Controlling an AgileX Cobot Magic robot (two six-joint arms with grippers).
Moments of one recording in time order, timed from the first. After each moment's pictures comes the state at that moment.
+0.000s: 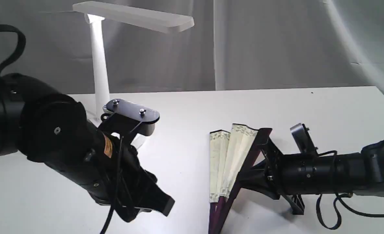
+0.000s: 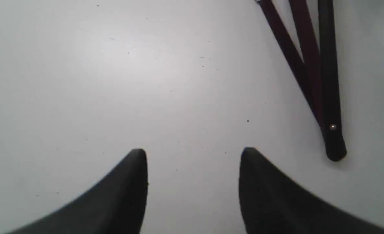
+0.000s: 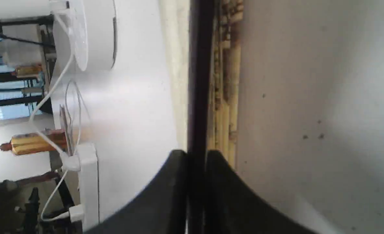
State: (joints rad) left arm -0.67 1.64 -1.04 -0.01 0.69 -0.12; right arm 0.07 2.12 -0.89 1.77 0.91 -1.11
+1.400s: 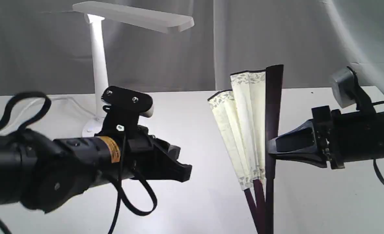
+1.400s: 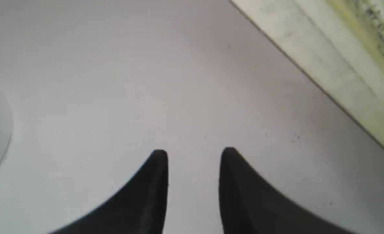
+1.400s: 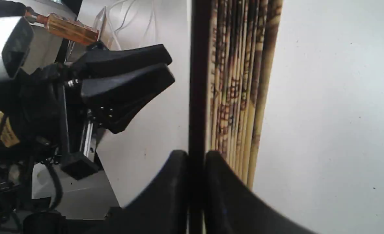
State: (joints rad) left arm -0.64 1.71 -0.83 0.02 -0.19 -0.17; right arm -0.11 1.75 -0.89 1.36 1.20 -1.14
